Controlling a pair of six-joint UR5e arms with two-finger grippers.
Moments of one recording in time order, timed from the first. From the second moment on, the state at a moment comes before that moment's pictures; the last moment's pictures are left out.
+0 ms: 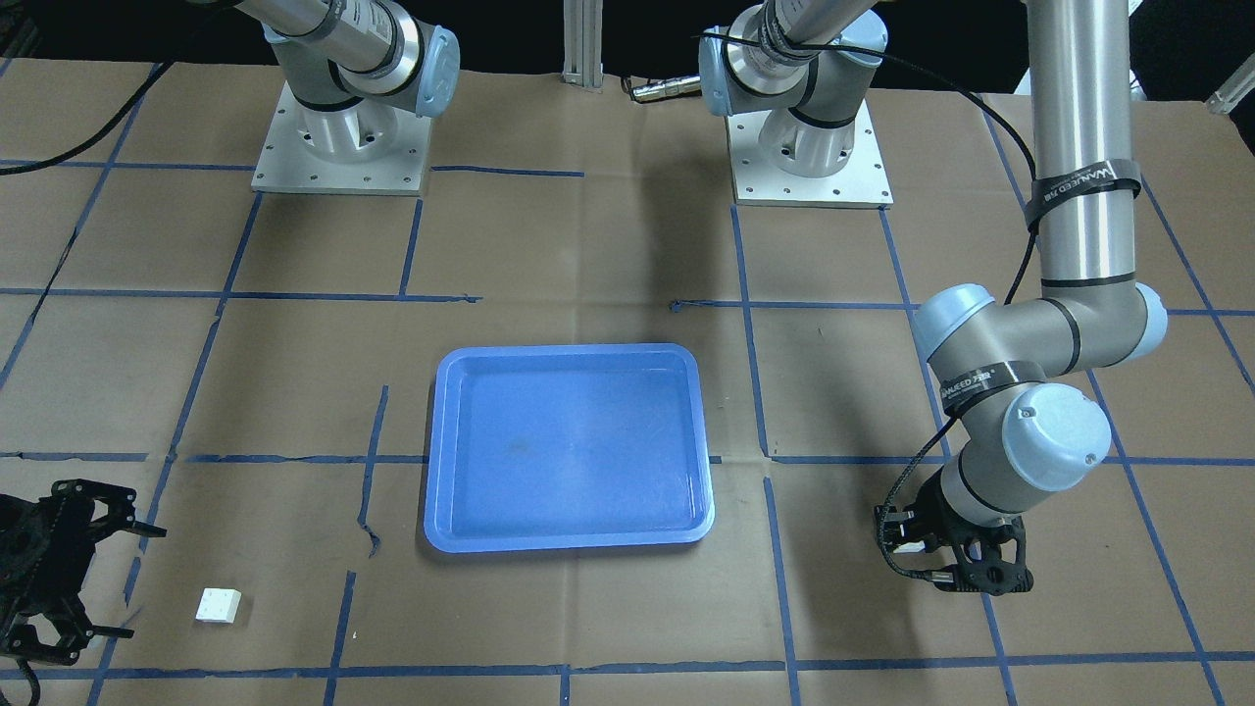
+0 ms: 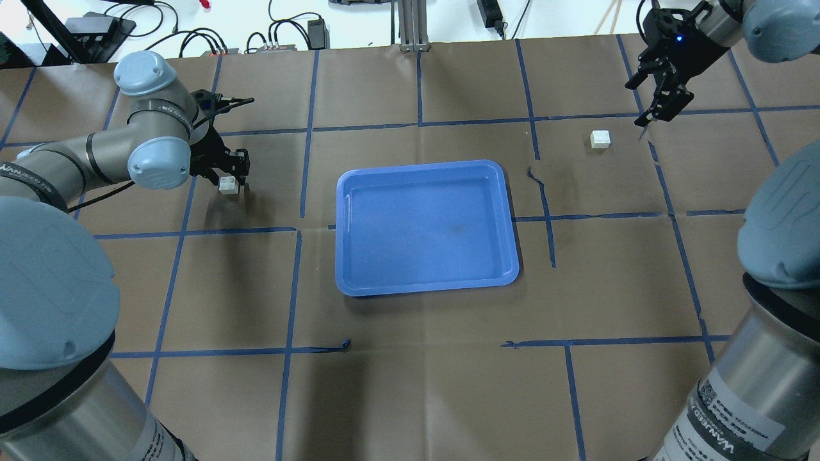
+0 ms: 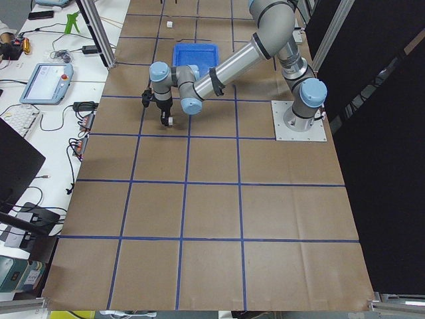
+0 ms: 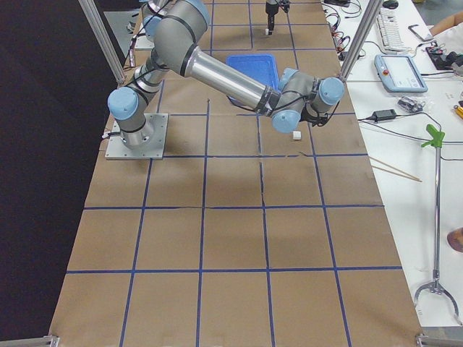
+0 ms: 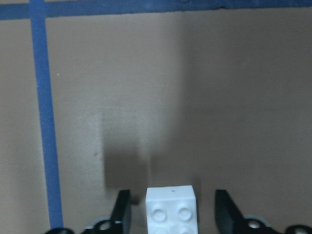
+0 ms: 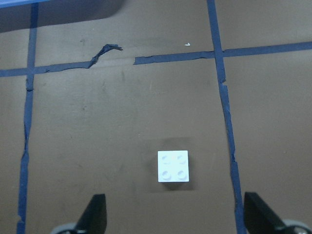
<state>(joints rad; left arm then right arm) -1.35 -2.15 -1.66 -0.86 1.59 0.25 1.22 -0.92 1.28 -1.81 -1.22 -1.89</state>
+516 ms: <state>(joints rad) -1.36 -2.12 -1.66 -0.87 1.58 0.35 1.18 -0.88 1.41 -1.98 -1.07 -1.98</state>
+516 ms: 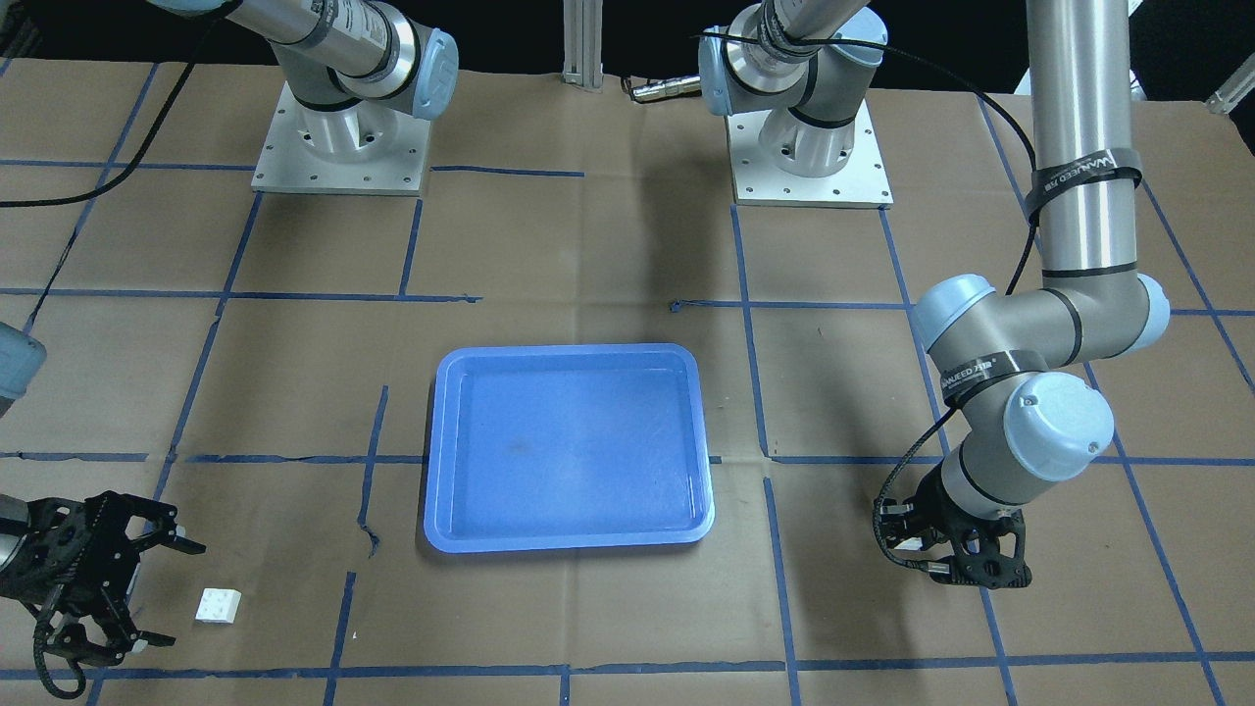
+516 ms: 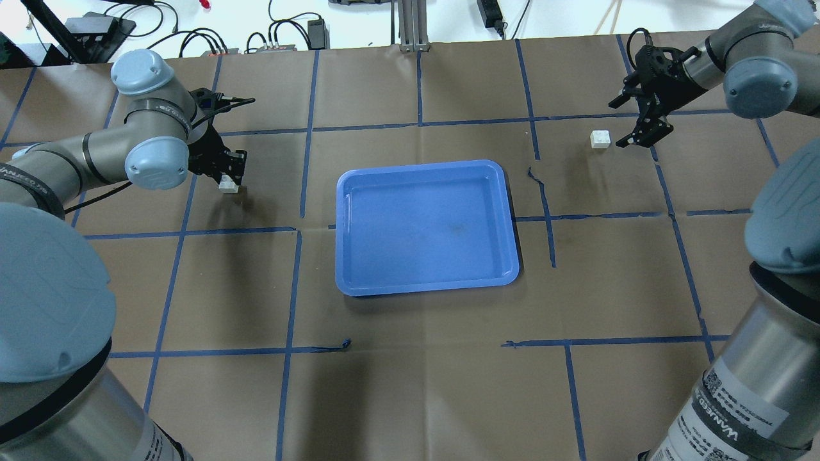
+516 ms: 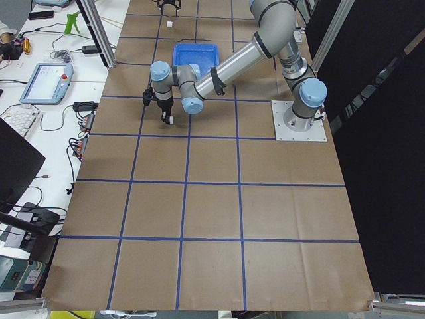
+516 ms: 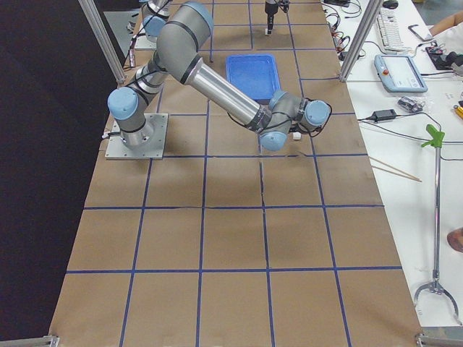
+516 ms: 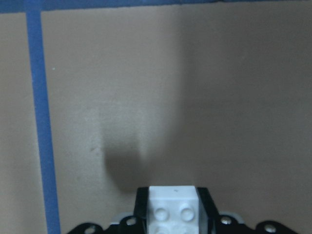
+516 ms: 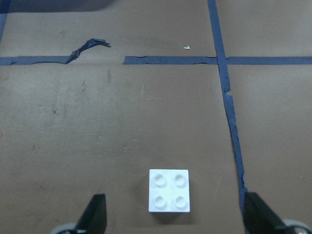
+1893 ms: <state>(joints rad) -1.94 -2.07 -1.67 -0.97 1.50 1.21 1.18 -0.83 1.41 -2.00 -1.04 -2.02</state>
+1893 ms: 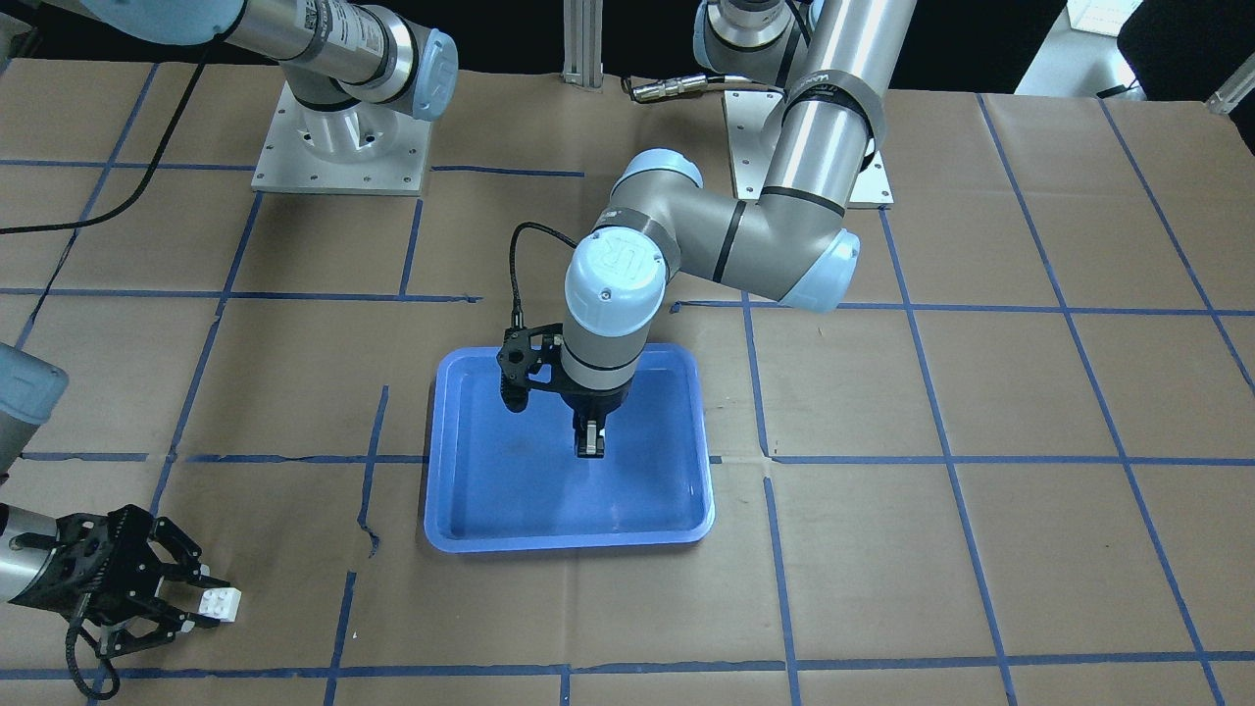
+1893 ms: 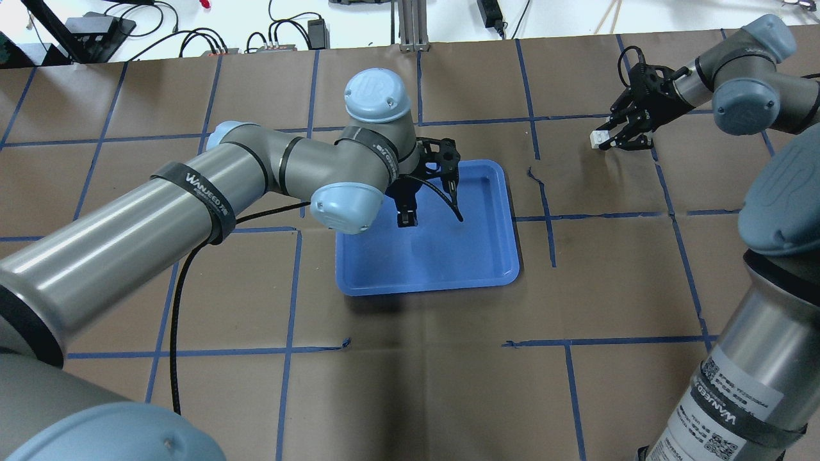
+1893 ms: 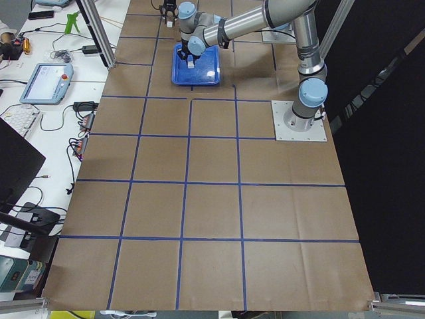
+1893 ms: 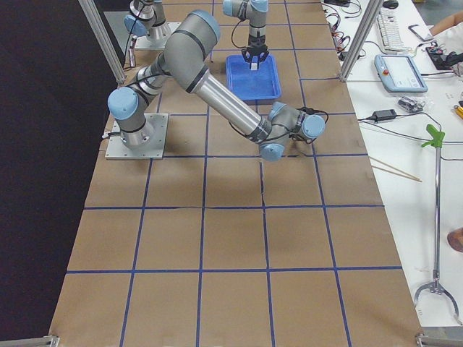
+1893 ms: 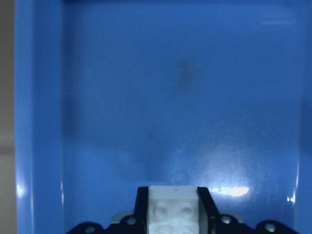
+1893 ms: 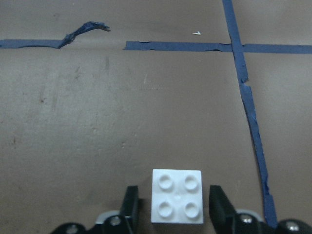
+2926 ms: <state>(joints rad) -1.96 -2.11 -1.73 -0.87 1.52 1.16 1.18 -0.99 1.37 -1.86 -1.05 -2.02</state>
